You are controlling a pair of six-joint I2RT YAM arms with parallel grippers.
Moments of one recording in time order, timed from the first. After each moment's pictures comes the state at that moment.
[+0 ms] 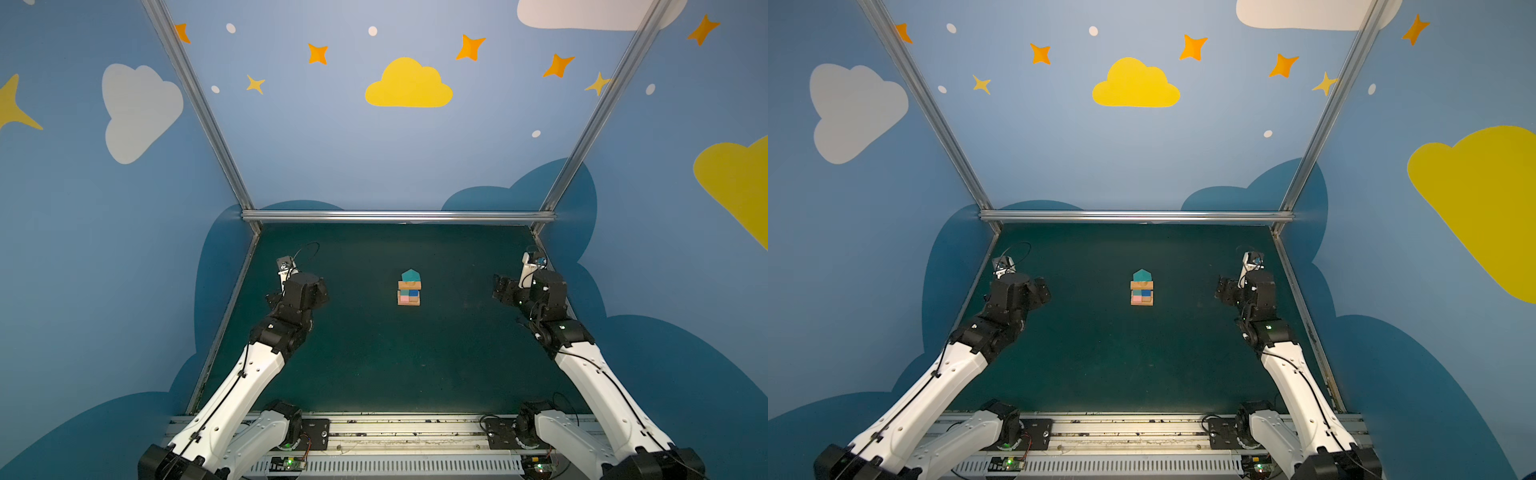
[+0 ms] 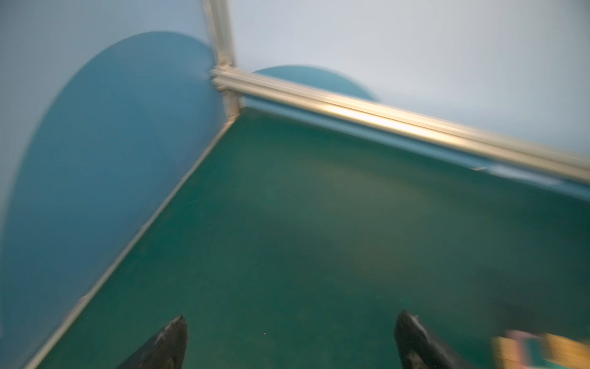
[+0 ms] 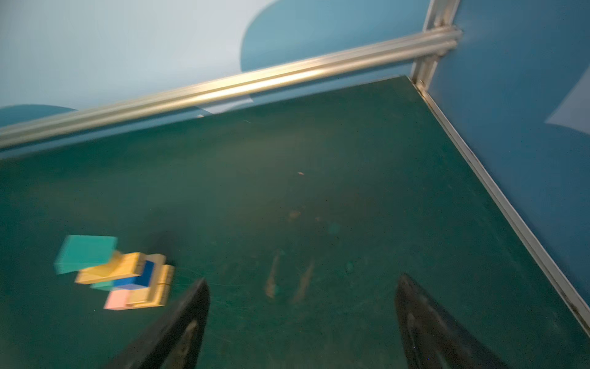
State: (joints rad) left arm -0.31 0.96 0.74 -0.39 -0.62 -0.41; right arm 0.16 0.98 0.68 -0.20 0.14 0.21
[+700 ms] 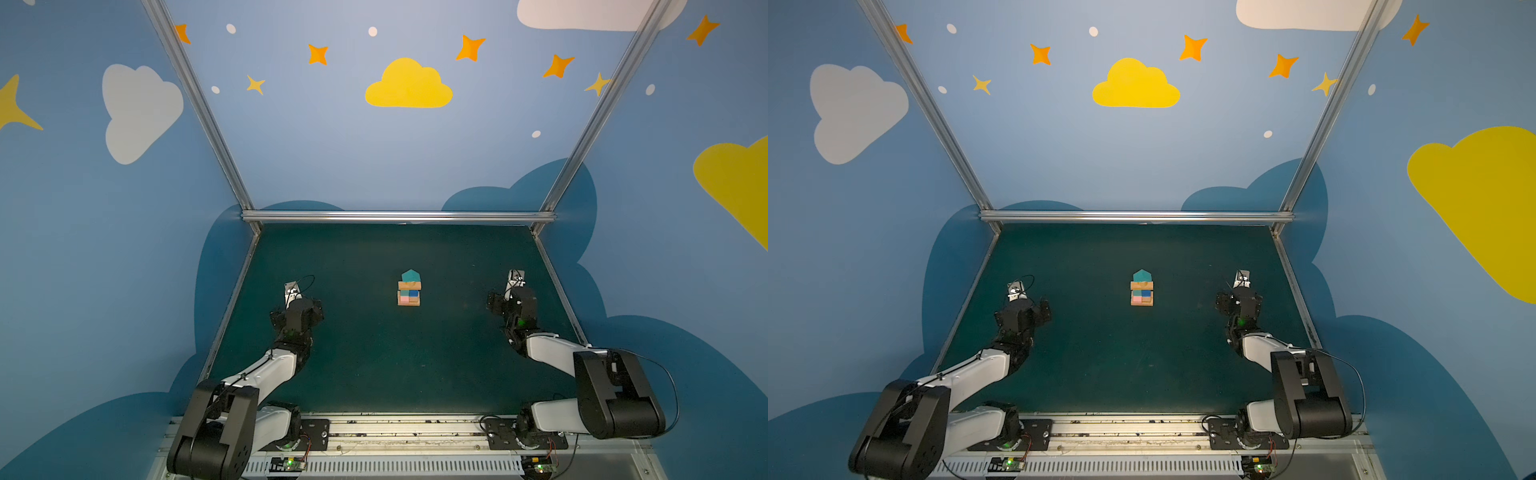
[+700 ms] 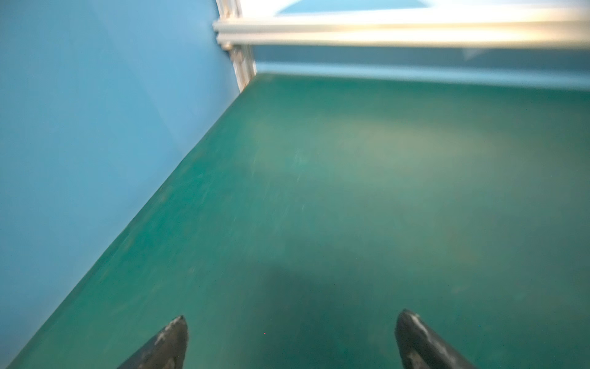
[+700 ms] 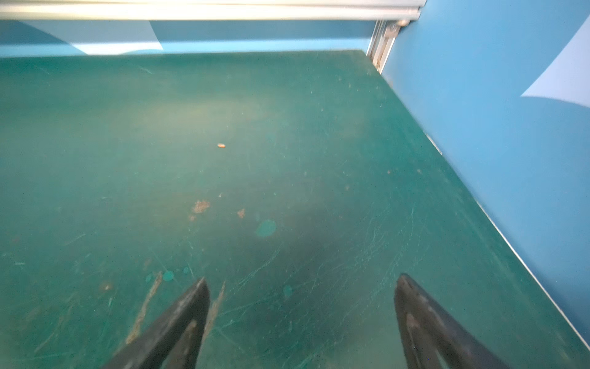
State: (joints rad) left arm -0.13 1.22 0.33 0.41 -0.46 -0.18; right arm 0.13 1.38 0.41 0.54 0.29 0.04
